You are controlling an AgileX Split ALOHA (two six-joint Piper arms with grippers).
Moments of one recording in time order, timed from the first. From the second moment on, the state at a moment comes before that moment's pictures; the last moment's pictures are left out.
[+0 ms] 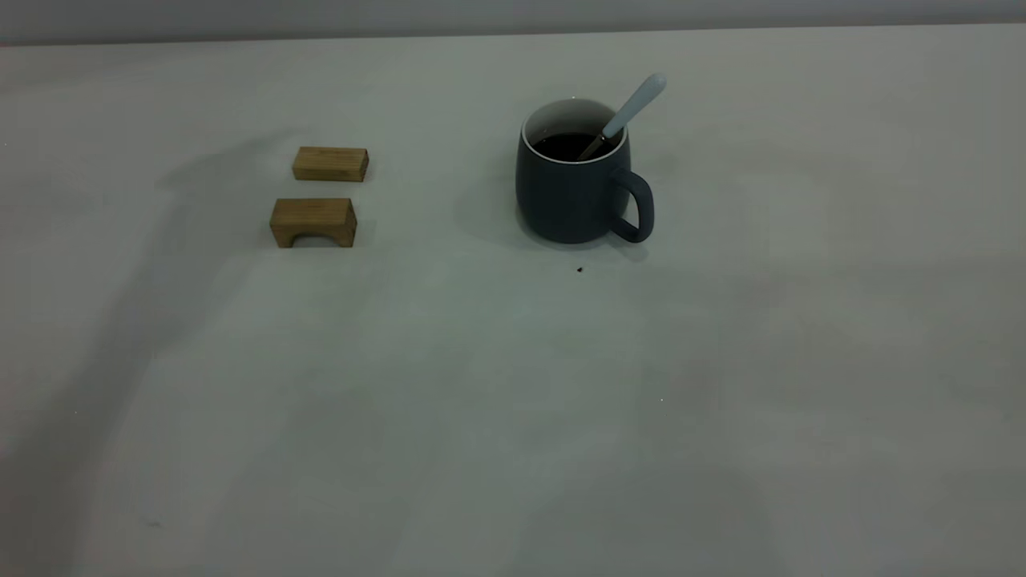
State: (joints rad) left arm -0.23 1.99 -1.89 -0.10 1.17 -0.80; right arm 0.02 0.02 -0.47 0.10 1.13 -0.14
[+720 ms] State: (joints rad) left arm -0.24 1.53 -1.41 0.34 1.17 -0.45; right arm 0.02 0.02 -0.47 0.10 1.13 -0.14
